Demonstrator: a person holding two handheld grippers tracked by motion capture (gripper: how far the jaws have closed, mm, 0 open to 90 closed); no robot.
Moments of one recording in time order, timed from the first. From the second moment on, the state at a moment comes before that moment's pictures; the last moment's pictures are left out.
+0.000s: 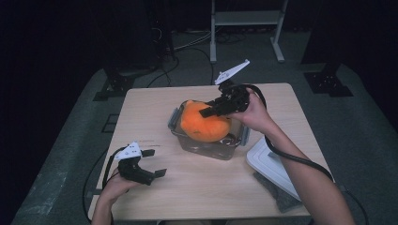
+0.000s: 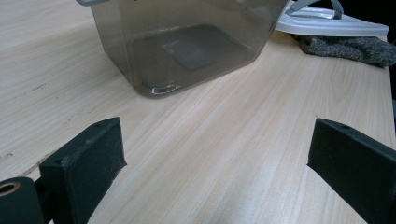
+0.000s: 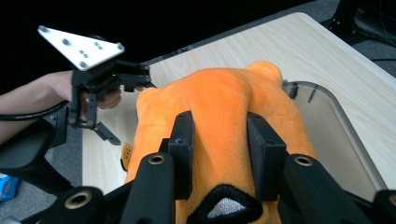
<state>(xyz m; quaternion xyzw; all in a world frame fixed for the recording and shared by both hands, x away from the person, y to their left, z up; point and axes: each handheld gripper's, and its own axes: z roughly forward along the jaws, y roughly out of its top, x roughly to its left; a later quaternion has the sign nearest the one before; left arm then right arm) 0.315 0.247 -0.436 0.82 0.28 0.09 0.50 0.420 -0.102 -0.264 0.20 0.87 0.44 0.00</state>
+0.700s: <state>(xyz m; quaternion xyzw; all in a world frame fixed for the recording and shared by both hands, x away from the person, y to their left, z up) 0.315 0.246 -0.436 0.82 0.27 0.09 0.50 0.447 -0.107 -0.285 0.22 0.87 0.44 0.00</state>
